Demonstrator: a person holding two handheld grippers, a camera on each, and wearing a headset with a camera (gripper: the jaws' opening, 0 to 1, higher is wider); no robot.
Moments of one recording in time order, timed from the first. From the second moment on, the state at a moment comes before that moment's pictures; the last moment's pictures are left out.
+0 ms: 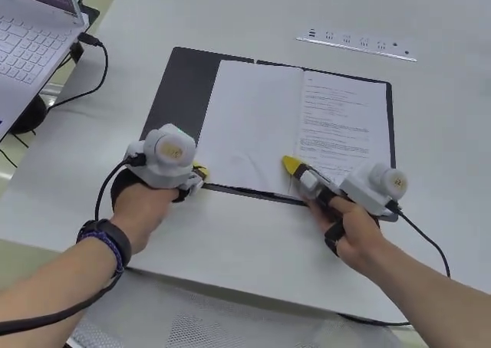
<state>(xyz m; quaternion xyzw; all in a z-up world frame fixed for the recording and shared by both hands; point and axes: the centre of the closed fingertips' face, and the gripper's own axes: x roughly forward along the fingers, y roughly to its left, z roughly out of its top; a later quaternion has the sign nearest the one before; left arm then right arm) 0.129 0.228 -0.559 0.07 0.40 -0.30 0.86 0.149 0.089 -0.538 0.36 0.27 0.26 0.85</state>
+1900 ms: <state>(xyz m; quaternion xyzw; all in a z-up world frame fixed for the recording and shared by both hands) 0.127 0.214 -0.523 0.00 0.41 -0.28 0.87 0.119 0.049 -0.507 0.39 0.29 0.24 0.84</state>
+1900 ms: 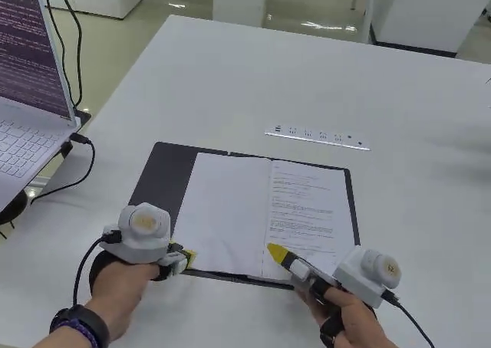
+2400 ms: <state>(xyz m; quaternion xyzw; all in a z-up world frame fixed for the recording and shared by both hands) 0.112 0.220 -0.488 0.00 0.37 -0.30 0.88 0.091 0.015 -0.496 0.28 0.31 0.26 0.87</state>
